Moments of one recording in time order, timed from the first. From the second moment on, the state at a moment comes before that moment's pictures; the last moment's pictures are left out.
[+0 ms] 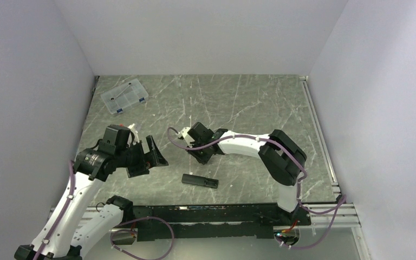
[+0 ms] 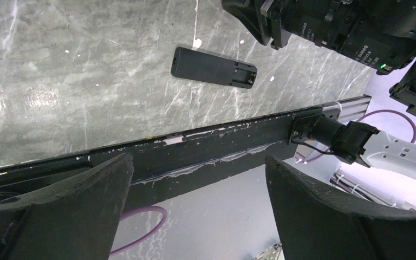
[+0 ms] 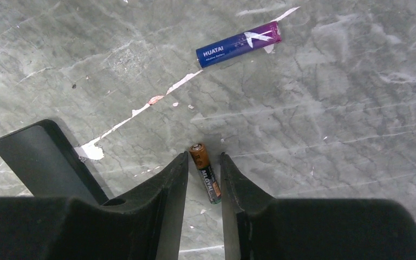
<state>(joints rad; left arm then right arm) -0.35 0.78 0.94 -1.10 0.32 -0.70 0.92 1.88 1.20 -0.39 -0.06 -0.06</state>
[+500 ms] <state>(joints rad) -0.35 0.79 0.94 -1.07 0.32 -0.70 0.94 1.87 1.20 -0.40 -0.06 -0.07</state>
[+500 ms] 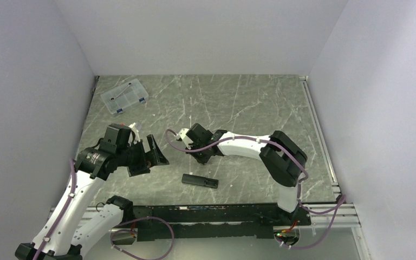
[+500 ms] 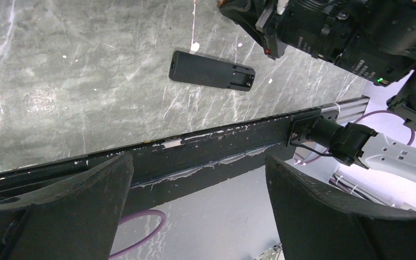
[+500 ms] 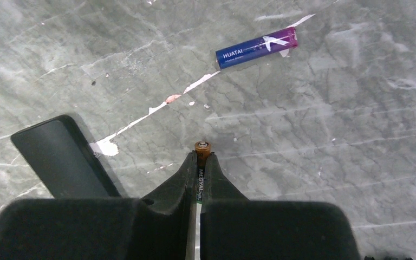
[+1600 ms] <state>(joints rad) -0.35 0.83 0.92 -1.04 0.35 -0.69 0.94 1.42 0.76 -0.17 -0.34 -0.01</state>
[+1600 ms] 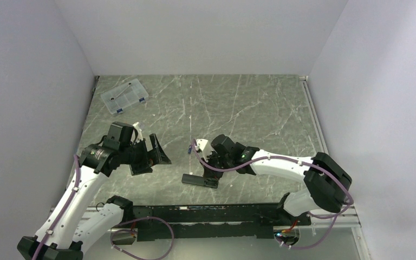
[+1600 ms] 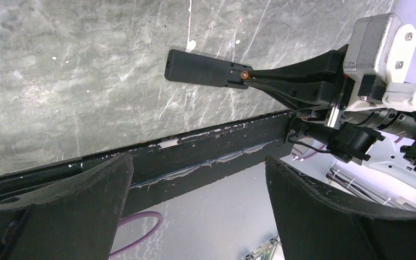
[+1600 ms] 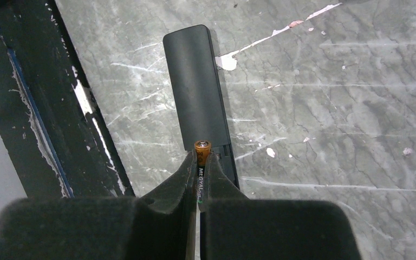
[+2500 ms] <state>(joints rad) -0.35 0.84 0.91 -1.03 0.37 -0.69 0.97 1.48 0.72 -0.16 -0.31 -0.01</state>
